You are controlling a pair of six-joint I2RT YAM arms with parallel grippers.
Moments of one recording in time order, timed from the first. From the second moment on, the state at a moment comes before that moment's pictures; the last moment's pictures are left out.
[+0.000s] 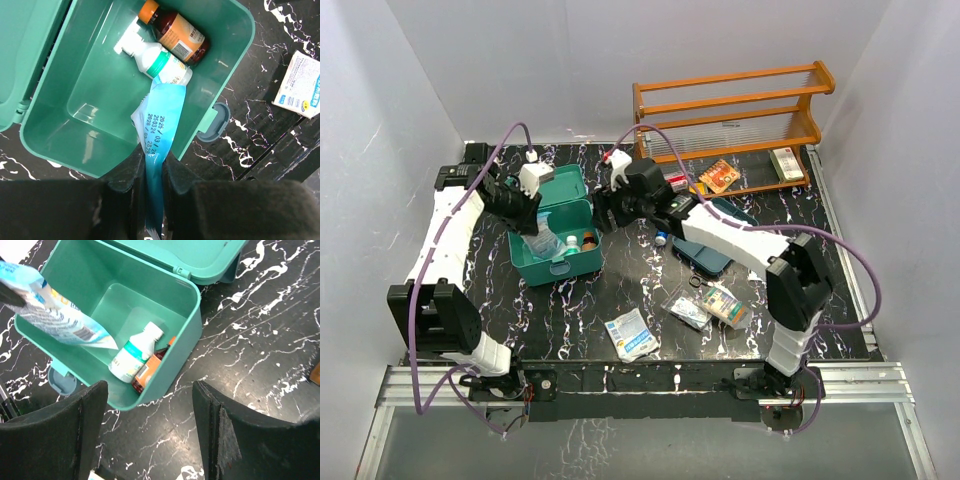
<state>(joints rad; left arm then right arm) 0.01 1.52 1.50 -1.21 0.51 0.70 0.75 1.77 1.47 -0.19 -0.20 0.19</state>
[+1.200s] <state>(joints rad) -0.03 1.51 1.43 -1.00 0.61 0.42 0.79 1.97 1.65 -0.48 0.25 0.12</state>
